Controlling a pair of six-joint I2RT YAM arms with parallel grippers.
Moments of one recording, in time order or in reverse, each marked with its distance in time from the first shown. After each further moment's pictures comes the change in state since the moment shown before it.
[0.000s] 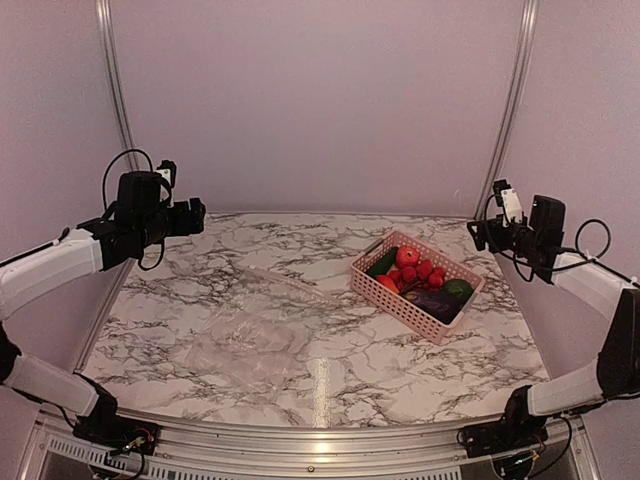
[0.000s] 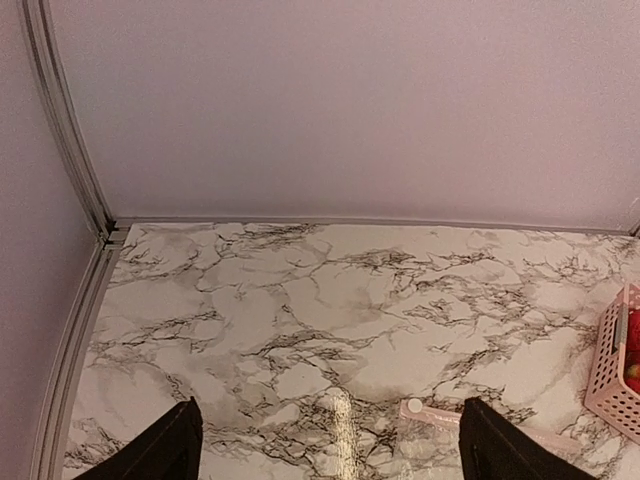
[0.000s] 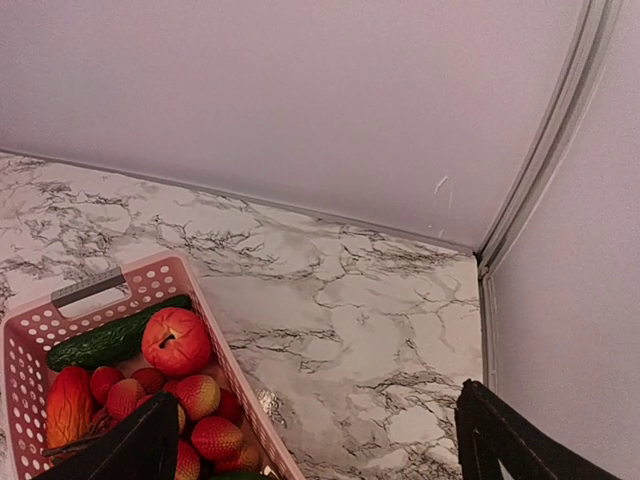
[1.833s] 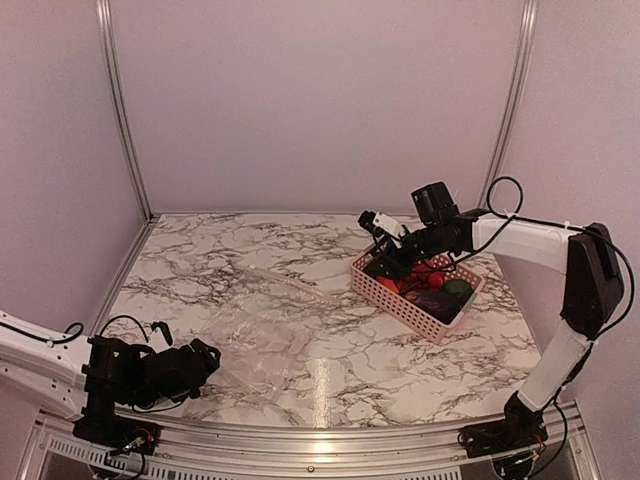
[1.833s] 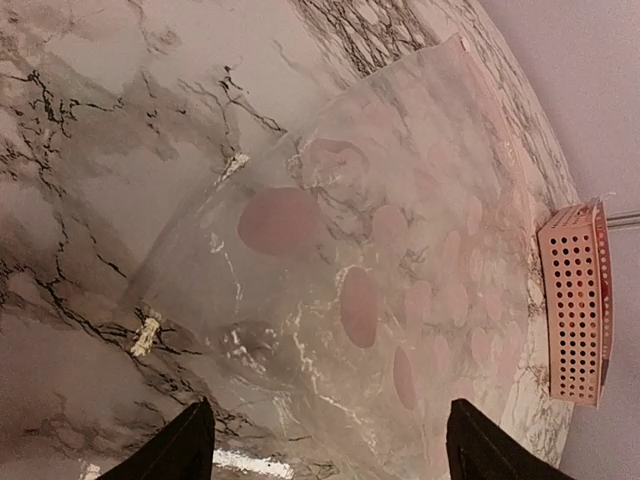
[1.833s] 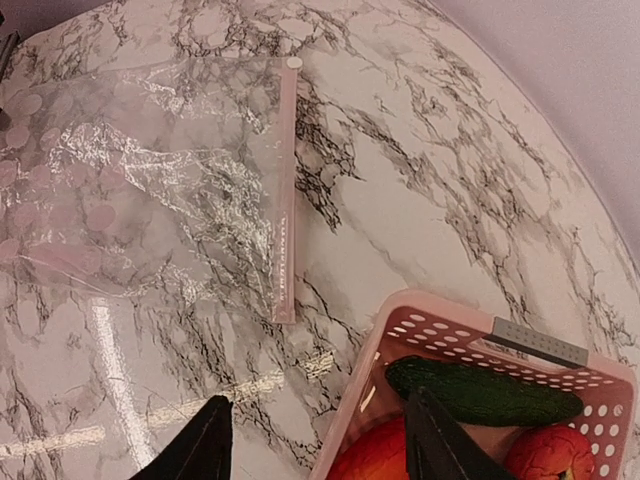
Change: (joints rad) left arm -0.945 -0.286 -0.572 -0.357 -0.392 -1.580; right arm 0.576 0.431 0.418 -0.459 -0.175 -0.352
